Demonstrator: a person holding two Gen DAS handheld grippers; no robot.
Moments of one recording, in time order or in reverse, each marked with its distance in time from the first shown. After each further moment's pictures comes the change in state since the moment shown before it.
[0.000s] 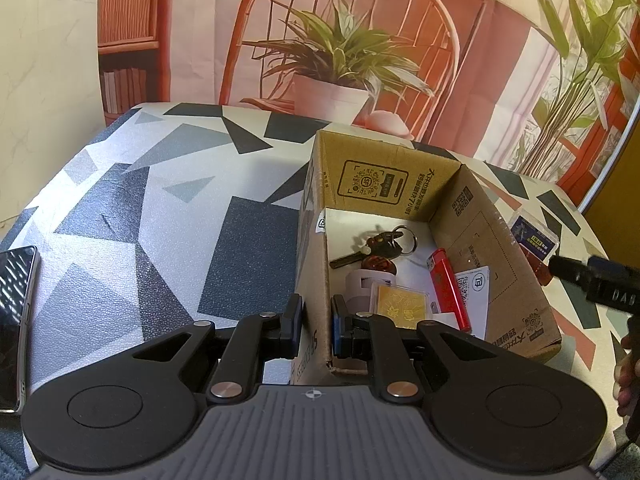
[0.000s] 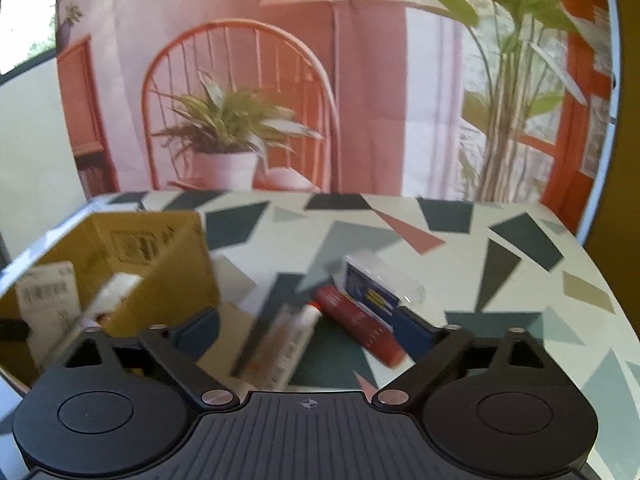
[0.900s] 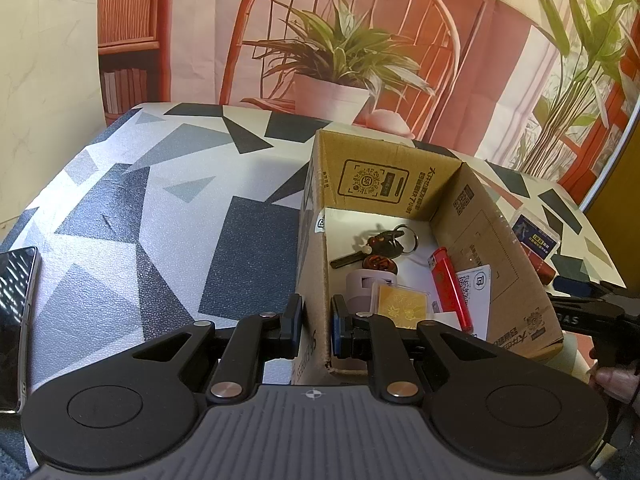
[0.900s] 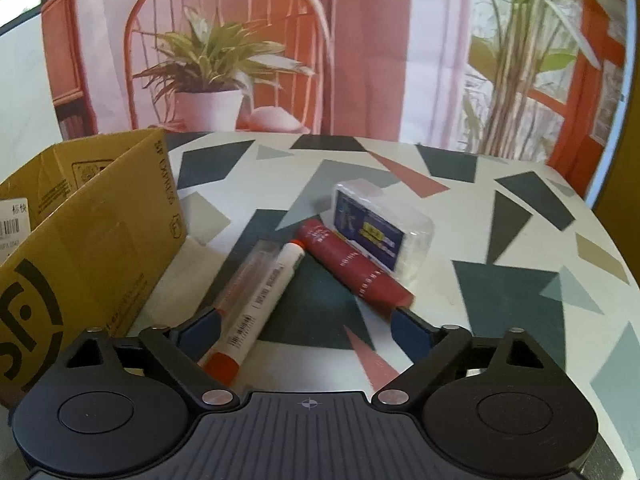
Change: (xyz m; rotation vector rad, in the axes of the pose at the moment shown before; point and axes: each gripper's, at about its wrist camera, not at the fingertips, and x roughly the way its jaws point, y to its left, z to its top) left arm -0.001 0.000 0.000 0.004 0.000 0.002; right arm 0.049 0.001 -0.028 -0.043 0.122 -0.028
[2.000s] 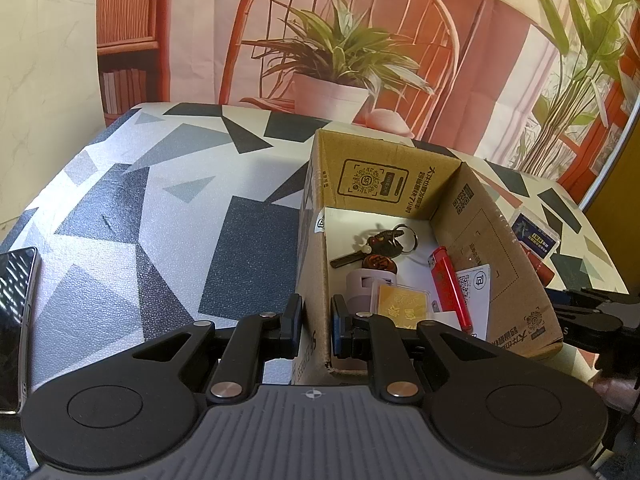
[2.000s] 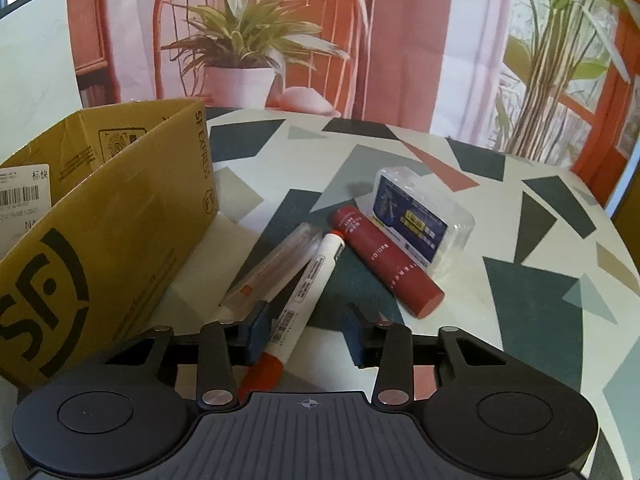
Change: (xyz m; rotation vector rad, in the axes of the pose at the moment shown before) left arm 0.000 0.001 -0.001 0.003 0.001 0.002; right arm 0.001 0.017 -0.002 -0.058 0.050 0.035
